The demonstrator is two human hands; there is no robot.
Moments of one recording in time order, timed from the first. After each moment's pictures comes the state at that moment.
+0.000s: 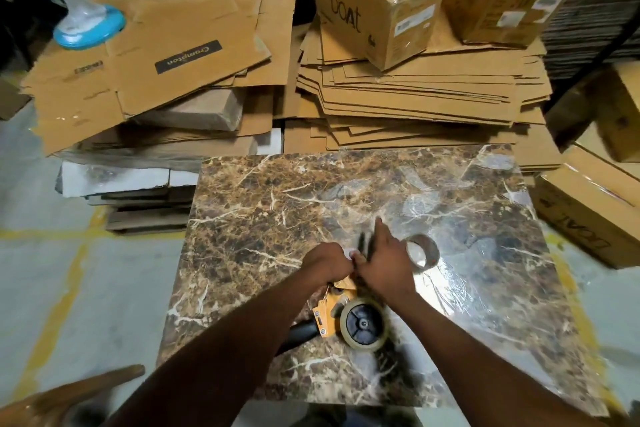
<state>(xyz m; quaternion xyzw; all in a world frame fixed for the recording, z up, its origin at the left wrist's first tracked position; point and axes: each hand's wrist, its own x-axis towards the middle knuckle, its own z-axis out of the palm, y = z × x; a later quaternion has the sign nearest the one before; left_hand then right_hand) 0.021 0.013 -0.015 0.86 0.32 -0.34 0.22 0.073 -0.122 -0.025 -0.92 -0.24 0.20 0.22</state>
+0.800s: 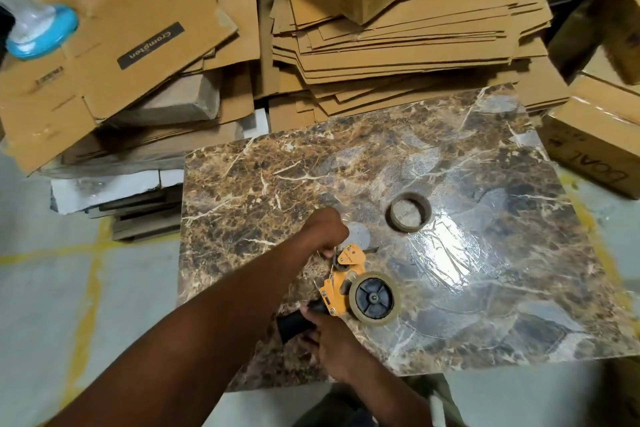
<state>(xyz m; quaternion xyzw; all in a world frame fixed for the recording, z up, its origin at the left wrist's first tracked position) 0.042 0.038 -0.034 0.85 0.31 -0.35 0.26 -0.113 -0.099 -0.062 -0.43 0.31 0.61 0.59</state>
